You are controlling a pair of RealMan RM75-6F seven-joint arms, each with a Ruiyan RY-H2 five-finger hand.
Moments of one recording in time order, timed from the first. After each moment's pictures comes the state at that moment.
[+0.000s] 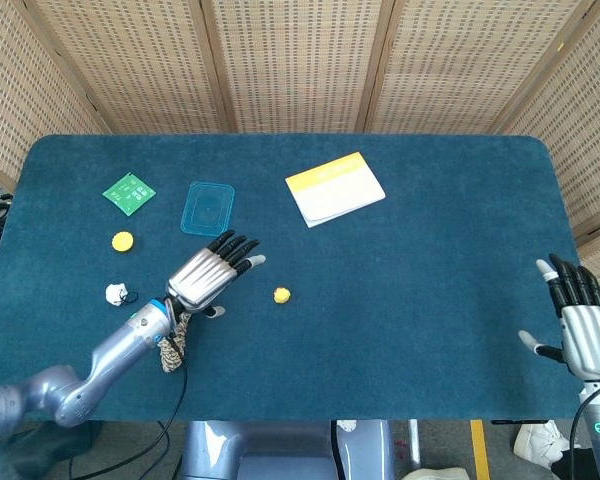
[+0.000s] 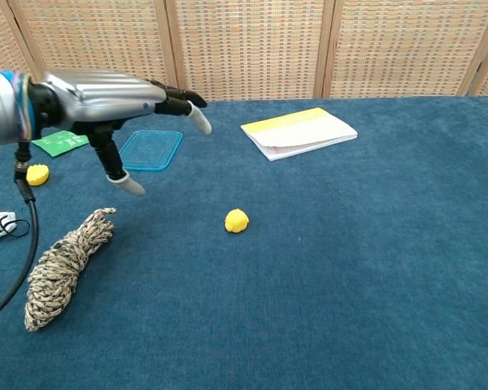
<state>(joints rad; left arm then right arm) -0.83 -1.32 -0.22 -1.69 1.18 0.75 0.55 0.25 -1.10 -0.04 -1.56 -1.38 1.58 0.05</state>
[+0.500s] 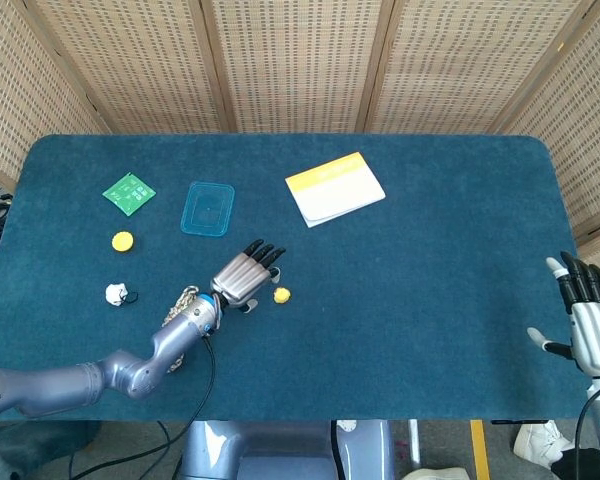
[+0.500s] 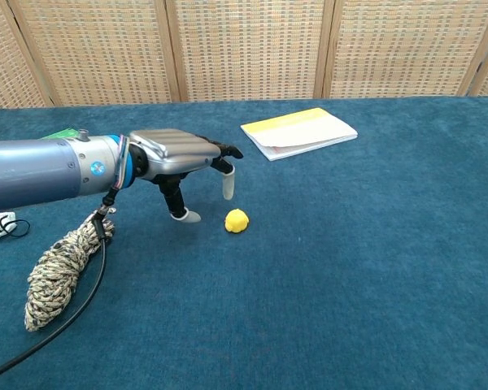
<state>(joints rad) -0.98 -1.63 -0.18 -1.35 1.03 0.68 0.55 0.22 -1.10 0.02 -1.52 -1.37 1.52 0.07</state>
